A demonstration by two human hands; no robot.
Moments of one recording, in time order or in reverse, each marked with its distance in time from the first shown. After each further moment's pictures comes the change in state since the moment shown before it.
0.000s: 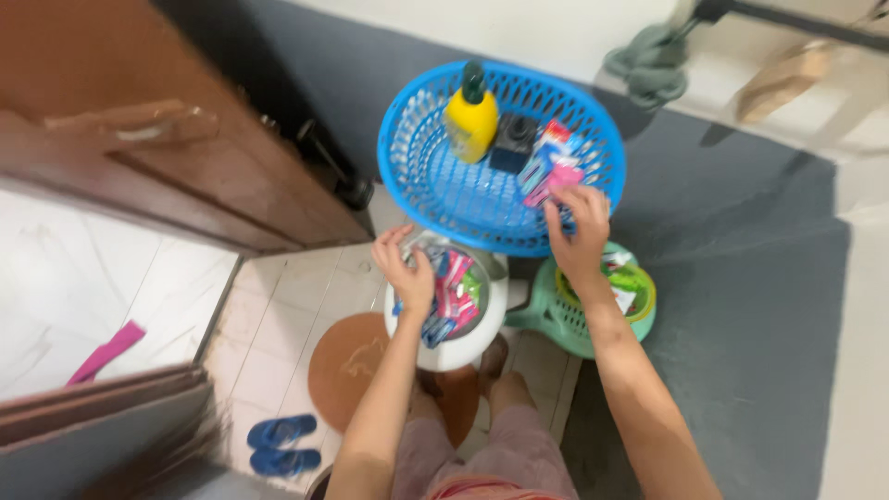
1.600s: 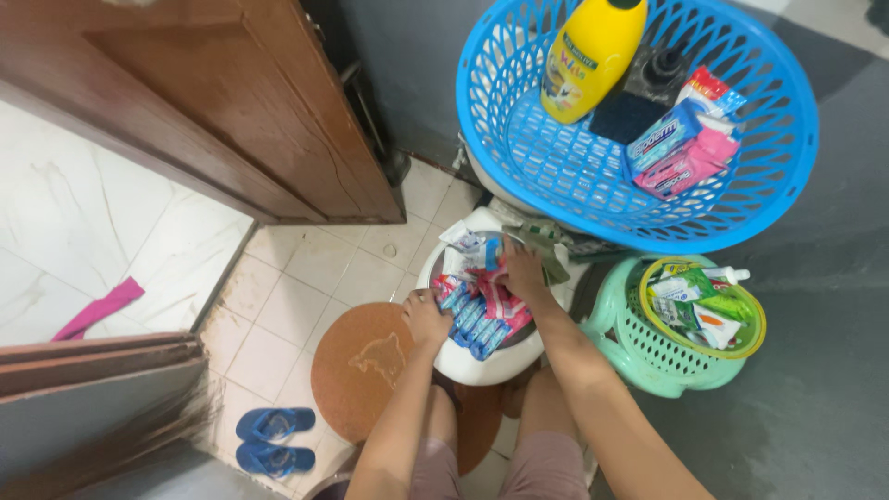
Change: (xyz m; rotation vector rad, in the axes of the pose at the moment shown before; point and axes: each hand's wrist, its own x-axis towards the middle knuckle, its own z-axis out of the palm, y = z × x) left_hand -0.176 -0.272 -0.011 0.511 -0.584 -0.530; right_hand -0.274 0.121 0.298 -0.285 -0.900 0.160
